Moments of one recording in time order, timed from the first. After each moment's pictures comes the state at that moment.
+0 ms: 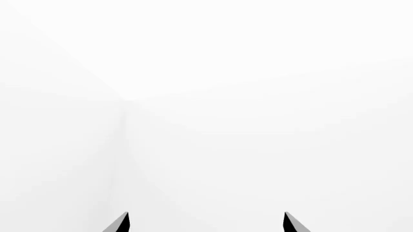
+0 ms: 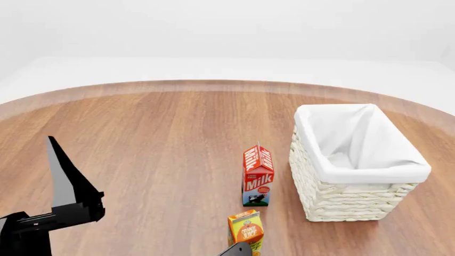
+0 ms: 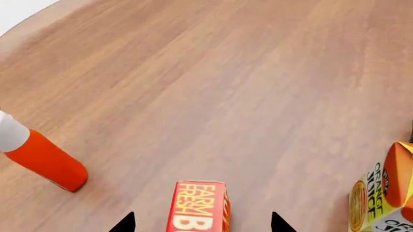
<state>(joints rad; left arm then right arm) 0.17 -0.48 0.04 0.58 -0.08 0.36 -0.56 0.38 0.30 -0.96 -0.76 1.35 0.89 1.12</state>
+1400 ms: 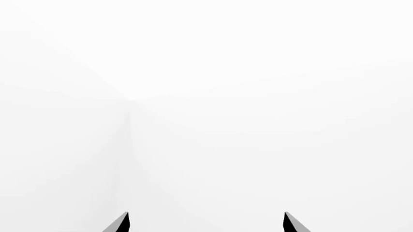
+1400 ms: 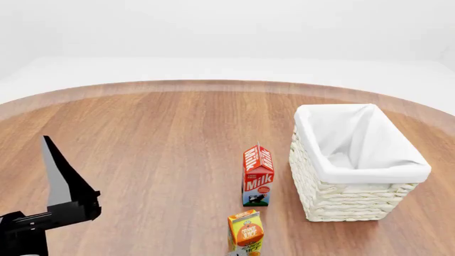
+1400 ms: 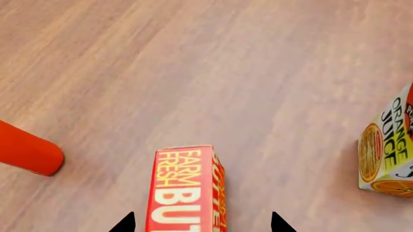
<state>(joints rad) 0.17 -0.49 0.03 0.57 -0.09 0.37 -0.57 0.31 0.28 -0.98 -0.60 1.34 0.82 1.09</state>
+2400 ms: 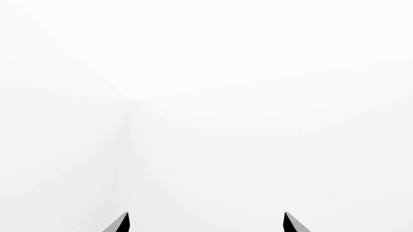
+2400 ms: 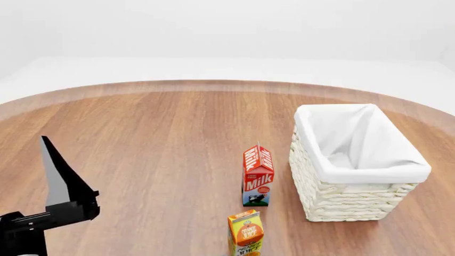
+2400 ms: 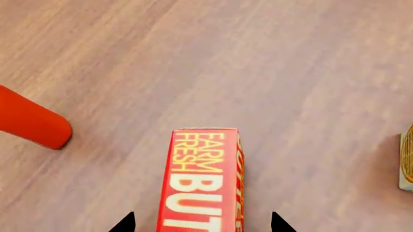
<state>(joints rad) 0.17 -0.49 0.03 0.57 -0.10 0.38 -0.57 0.34 0.25 -1.05 -0.50 1.32 0.84 1.02</state>
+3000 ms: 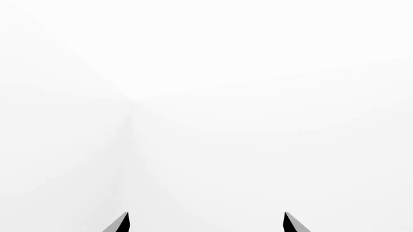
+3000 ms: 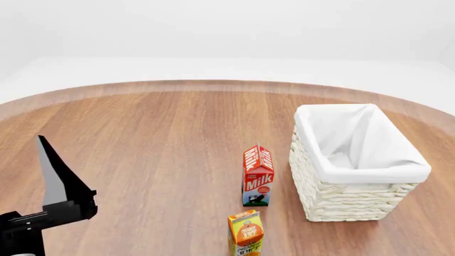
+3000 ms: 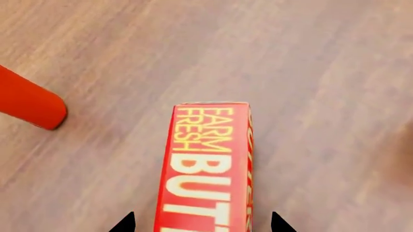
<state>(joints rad) 0.17 -0.50 0.02 0.56 -0.10 0.38 -0.58 0.32 0.24 -1.09 -0.42 1.28 0.82 0.96</state>
